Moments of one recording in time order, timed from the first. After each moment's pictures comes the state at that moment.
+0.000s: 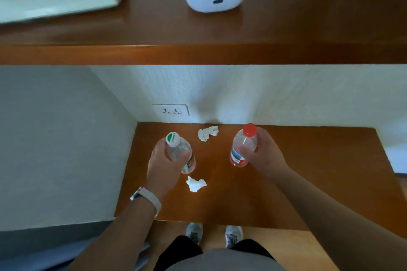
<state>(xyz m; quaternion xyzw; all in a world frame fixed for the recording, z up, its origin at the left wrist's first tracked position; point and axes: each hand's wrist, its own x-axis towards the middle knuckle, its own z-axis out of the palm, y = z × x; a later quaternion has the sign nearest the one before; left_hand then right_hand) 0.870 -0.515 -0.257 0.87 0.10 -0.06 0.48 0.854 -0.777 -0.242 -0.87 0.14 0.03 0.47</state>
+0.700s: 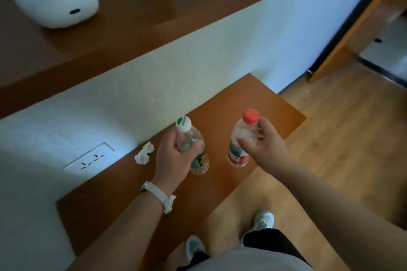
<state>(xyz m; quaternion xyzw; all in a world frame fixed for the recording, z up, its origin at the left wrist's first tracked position) 0.885 -0.617 -0.227 0.77 -0.30 -0.23 0.51 0.711 -0.770 -0.192 -0.77 0.42 -0.19 0.44</state>
